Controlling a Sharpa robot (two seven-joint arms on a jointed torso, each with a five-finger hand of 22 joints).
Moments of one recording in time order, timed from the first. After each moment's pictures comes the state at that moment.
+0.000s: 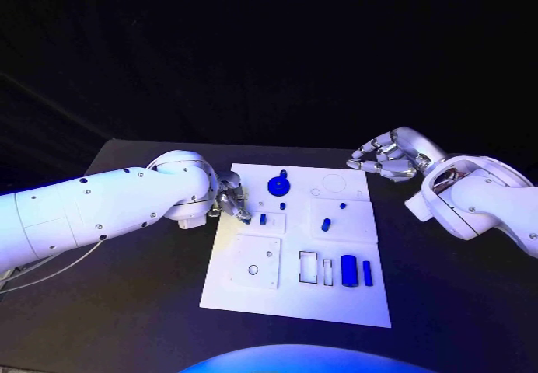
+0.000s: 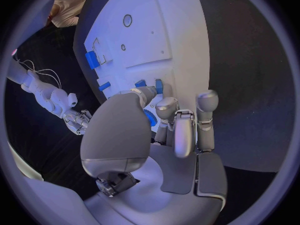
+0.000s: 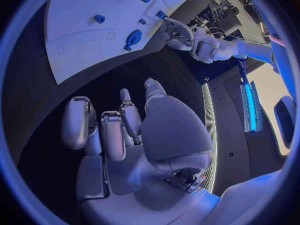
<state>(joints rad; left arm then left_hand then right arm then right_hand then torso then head) 1.25 -0.80 -0.04 1.54 -1.13 0.15 -0.63 1.32 -0.19 0.57 0.29 0.20 0.95 0.06 0.59 0.57 1.33 -0.03 1.11 1.00 1.47 -0.07 1.49 1.31 0.15 1.18 0.03 1.25 0.87 1.31 -0.93 -0.12 1.59 -0.98 -0.47 -0.04 1.30 -0.05 -0.08 0.25 0.40 0.98 0.14 0.20 0.18 1.36 0.06 1.32 1.31 1.47 -0.01 1.49 1.31 0.07 1.38 0.10 1.26 1.31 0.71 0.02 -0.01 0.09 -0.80</state>
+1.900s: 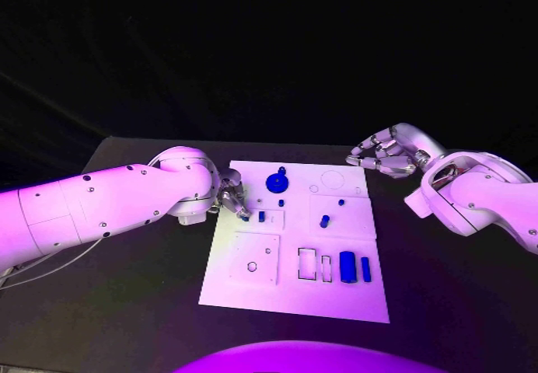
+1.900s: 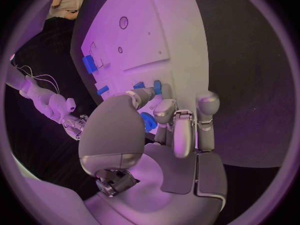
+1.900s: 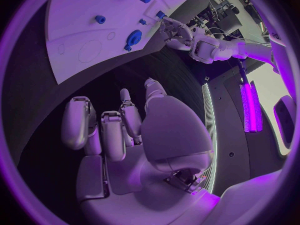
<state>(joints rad) 1.25 -0.78 -0.04 1.53 -1.16 0.19 -0.64 1.18 -0.19 0.64 0.21 0.20 0.96 0.05 0.62 0.58 1.36 -0.05 1.15 1.05 1.47 -0.09 1.49 1.31 0.15 1.20 0.02 1.27 0.90 1.31 -0.93 -0.12 1.59 -0.98 -0.47 -0.04 1.30 -0.05 -0.08 0.26 0.41 0.98 0.14 0.20 0.18 1.36 0.06 1.32 1.31 1.47 -0.01 1.49 1.31 0.07 1.38 0.10 1.26 1.31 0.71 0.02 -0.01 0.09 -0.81</state>
